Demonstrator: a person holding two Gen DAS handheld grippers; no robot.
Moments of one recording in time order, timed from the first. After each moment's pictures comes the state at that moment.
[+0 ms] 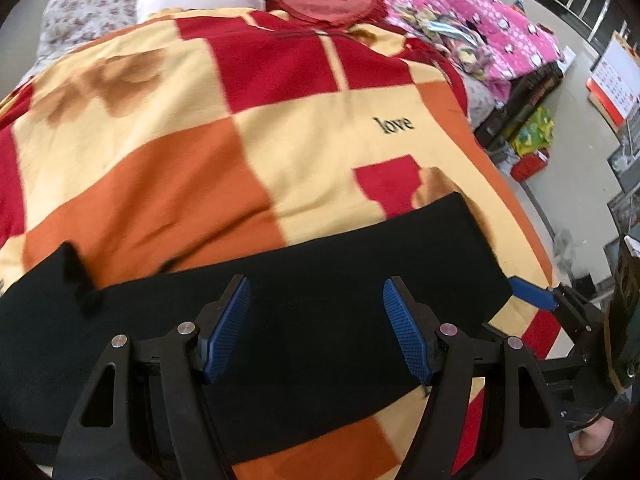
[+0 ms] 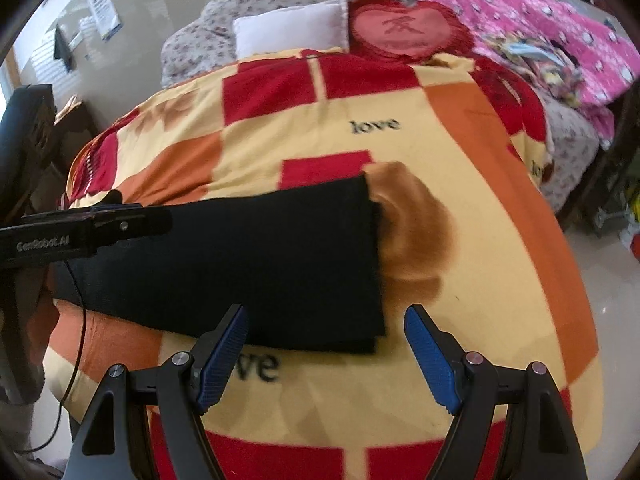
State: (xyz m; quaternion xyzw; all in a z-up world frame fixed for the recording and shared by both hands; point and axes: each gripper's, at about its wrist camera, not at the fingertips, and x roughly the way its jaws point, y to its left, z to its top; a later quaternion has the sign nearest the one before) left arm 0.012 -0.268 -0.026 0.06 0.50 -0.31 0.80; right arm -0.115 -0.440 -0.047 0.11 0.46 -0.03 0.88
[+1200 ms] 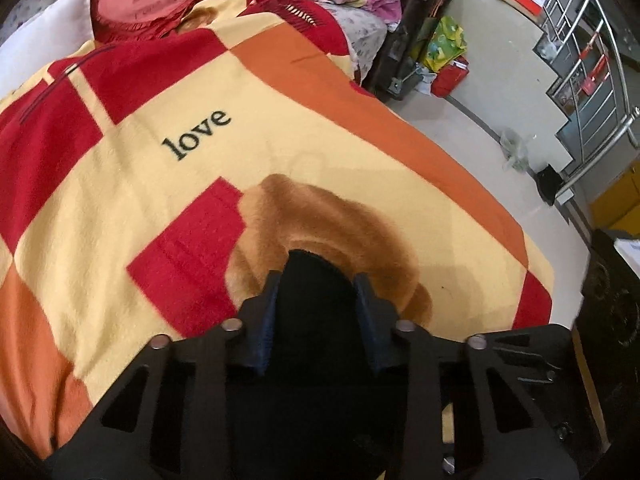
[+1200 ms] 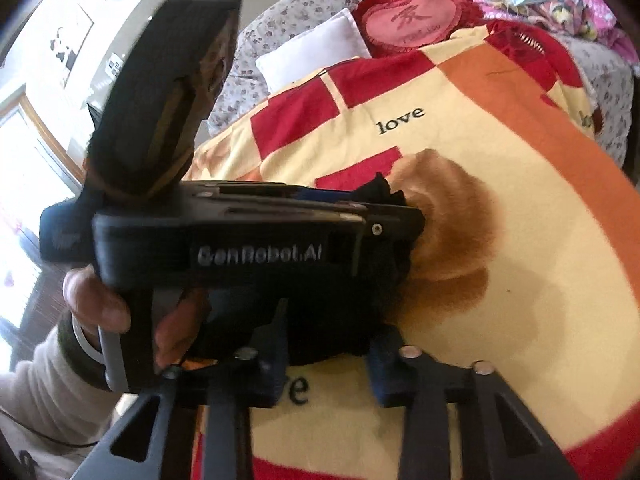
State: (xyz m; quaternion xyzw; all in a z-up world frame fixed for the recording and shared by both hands) left arm 0.010 -0.420 -0.051 0.19 0.48 -0.47 0.72; right arm -0.112 -0.471 -0.074 0.26 0.38 0.09 0.88
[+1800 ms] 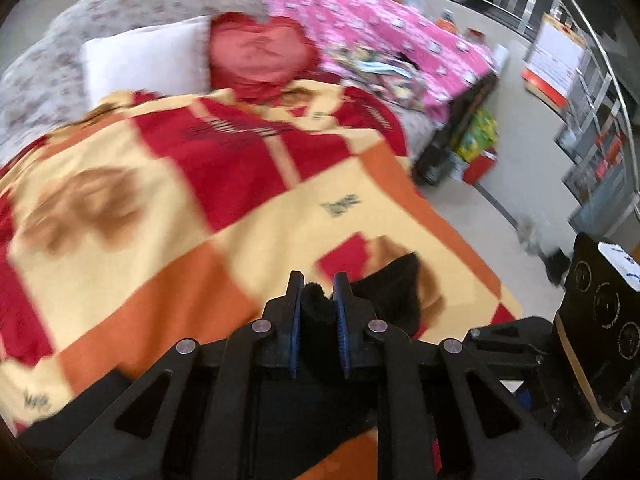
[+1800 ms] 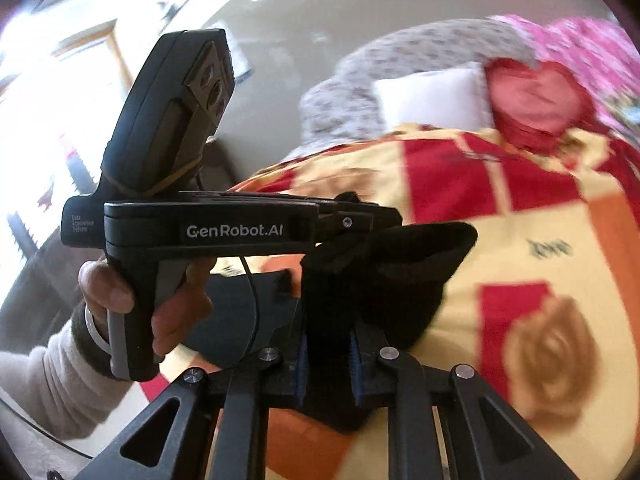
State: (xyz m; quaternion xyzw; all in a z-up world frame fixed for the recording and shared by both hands) left arm 0.042 -0.241 0.056 0.07 0.42 -0.40 0.81; right arm -0.060 -0.356 0.026 0.13 0.32 0.22 0.91
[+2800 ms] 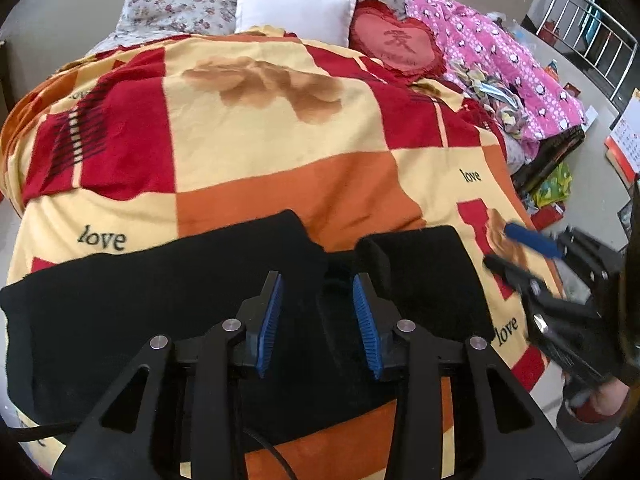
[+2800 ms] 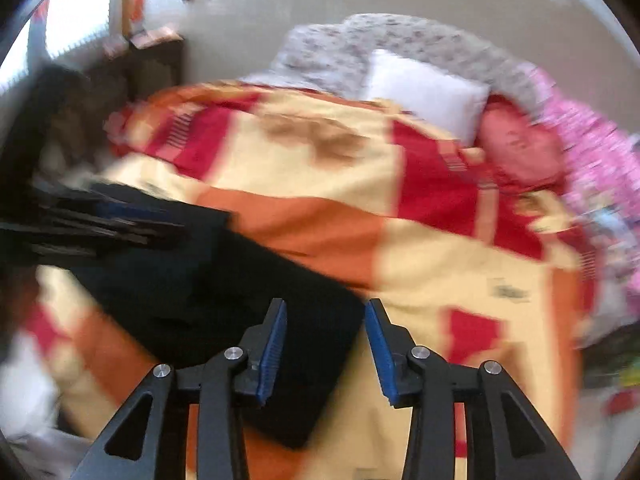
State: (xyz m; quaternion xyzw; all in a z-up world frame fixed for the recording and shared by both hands) left arm 0.026 -0.098 -0.006 -0.01 0.47 -0.26 0.84; right arm -0.021 -0.275 0.011 -0.13 0.40 0.05 0.90
